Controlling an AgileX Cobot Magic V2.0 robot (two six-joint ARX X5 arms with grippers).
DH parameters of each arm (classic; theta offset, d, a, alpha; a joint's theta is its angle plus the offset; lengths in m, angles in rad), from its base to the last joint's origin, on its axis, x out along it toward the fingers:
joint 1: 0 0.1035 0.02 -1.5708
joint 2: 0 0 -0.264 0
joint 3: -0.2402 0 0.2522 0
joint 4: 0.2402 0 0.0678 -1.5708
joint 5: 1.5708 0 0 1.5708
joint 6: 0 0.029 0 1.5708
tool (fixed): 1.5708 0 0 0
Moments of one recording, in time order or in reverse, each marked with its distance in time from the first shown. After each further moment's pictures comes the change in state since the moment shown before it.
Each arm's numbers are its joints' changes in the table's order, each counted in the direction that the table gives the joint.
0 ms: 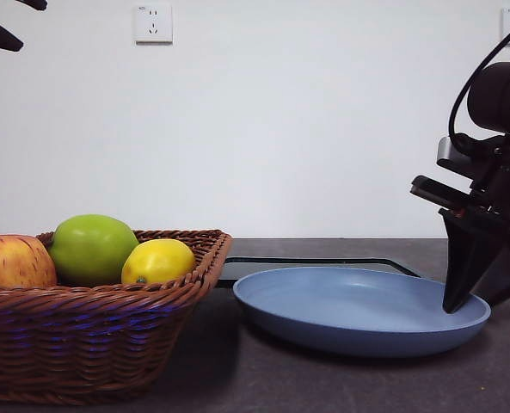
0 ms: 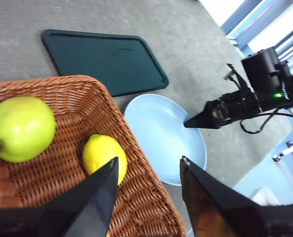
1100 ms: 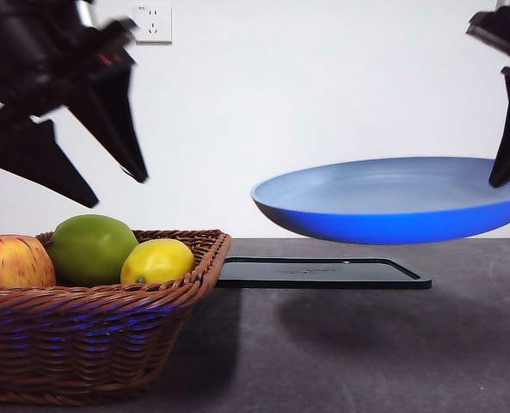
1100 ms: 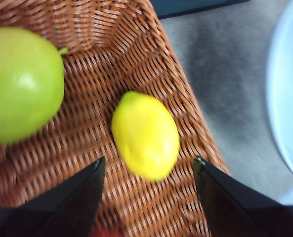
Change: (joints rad) left arm -0.343 0.510 -0.118 -0.040 -0.405 -0.046; right arm 0.000 -0.491 0.002 0.269 0.011 0.026
